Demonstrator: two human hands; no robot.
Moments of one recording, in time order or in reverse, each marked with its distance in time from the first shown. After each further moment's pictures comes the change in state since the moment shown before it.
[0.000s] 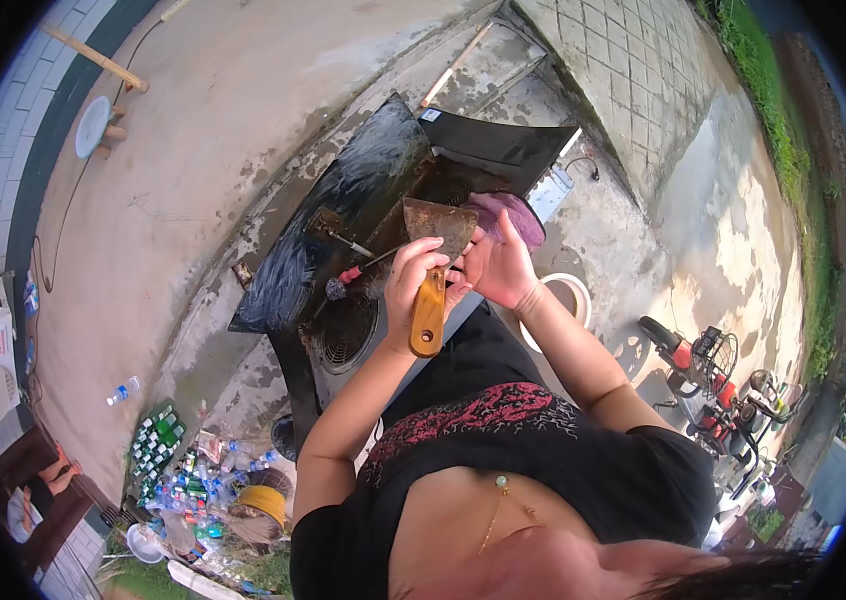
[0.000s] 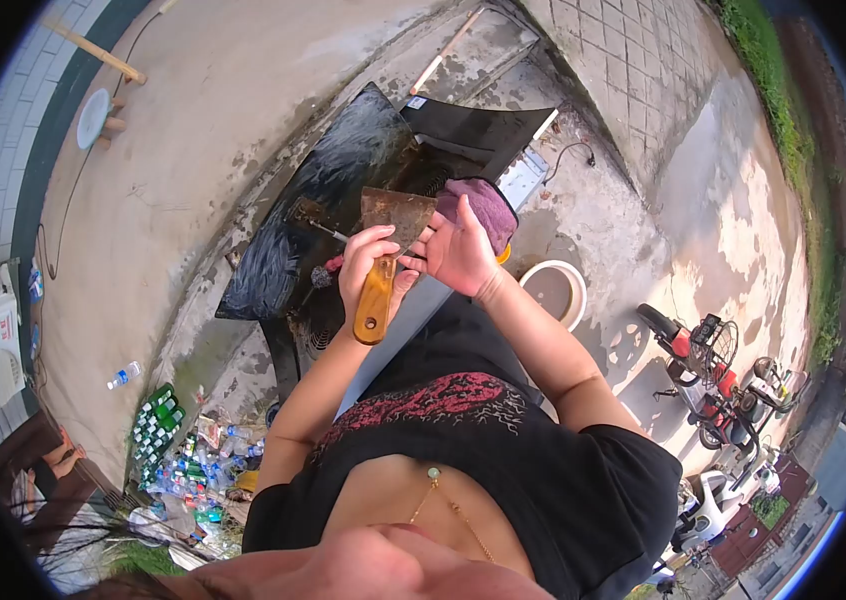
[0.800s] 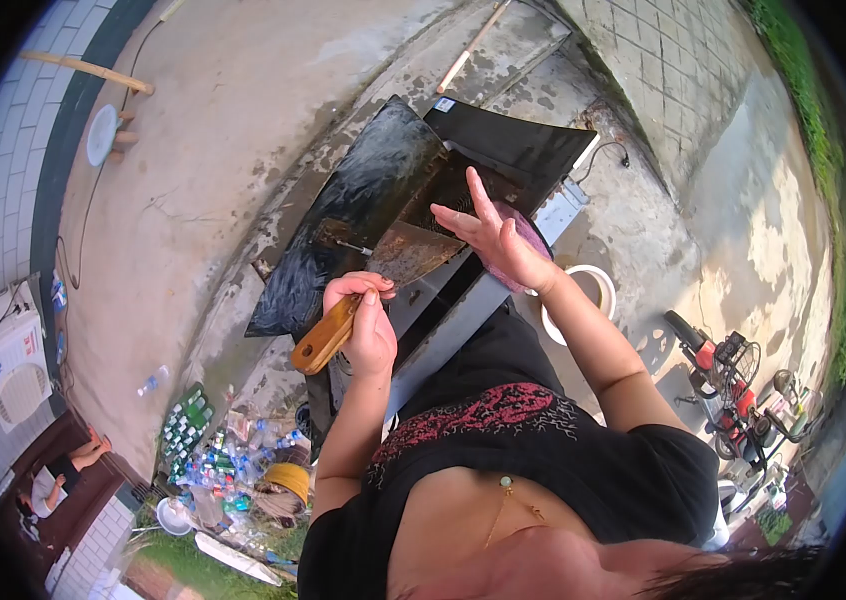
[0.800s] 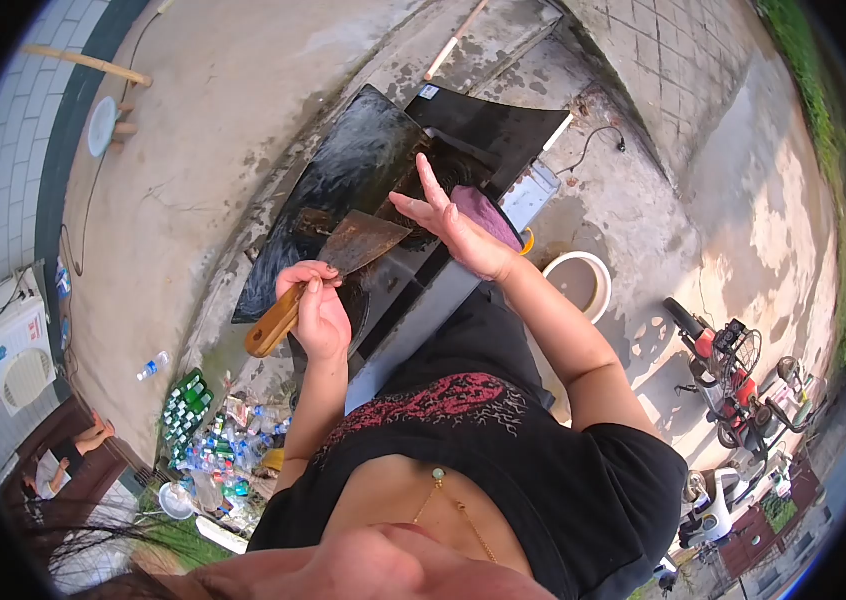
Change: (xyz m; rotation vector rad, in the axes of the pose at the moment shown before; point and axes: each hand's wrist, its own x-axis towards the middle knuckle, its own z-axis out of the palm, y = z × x) left_hand 0.036 0.007 -0.006 -0.562 0.417 -0.388; right_hand 0.026 -0.062 0.017 -1.016 -0.149 -0.197
